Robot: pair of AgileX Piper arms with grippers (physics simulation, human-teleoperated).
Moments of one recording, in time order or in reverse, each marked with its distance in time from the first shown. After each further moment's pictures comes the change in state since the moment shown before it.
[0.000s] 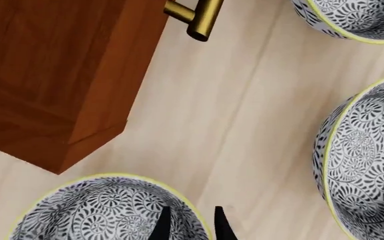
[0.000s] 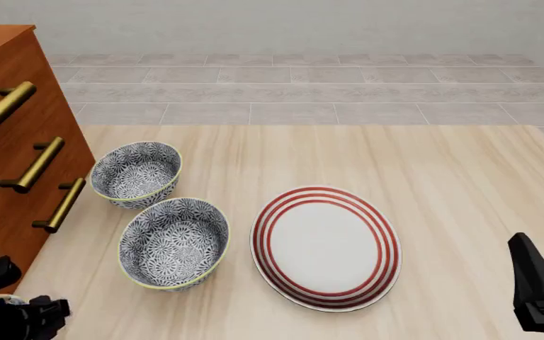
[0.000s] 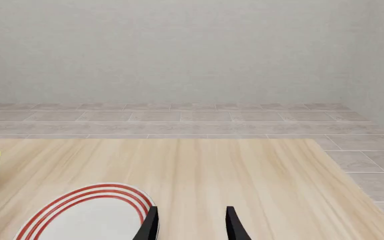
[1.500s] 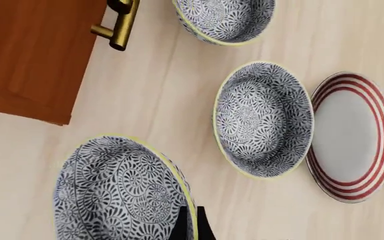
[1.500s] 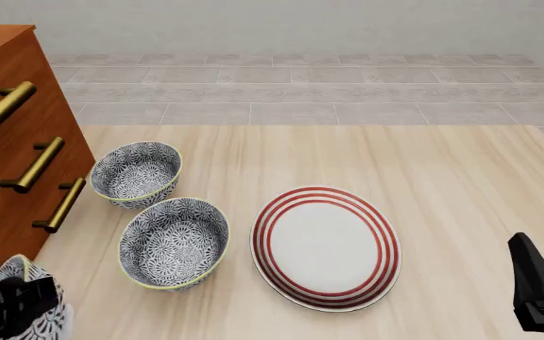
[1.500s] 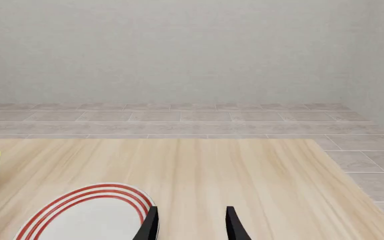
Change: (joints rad) left arm -0.355 -0.344 -0.240 0.394 -0.294; right arm 0.000 0.000 0.000 0.000 0.000
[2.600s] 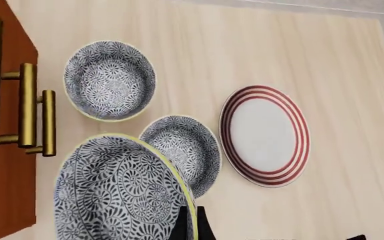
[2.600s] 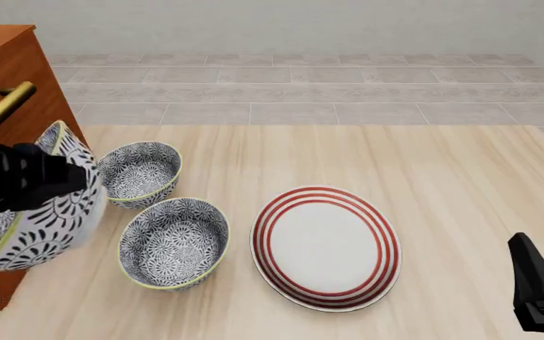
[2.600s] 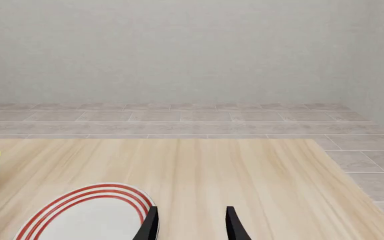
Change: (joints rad) left arm -0.214 0.284 -0.521 0.054 0.183; right arm 0.000 0.000 0.000 0.000 0.000
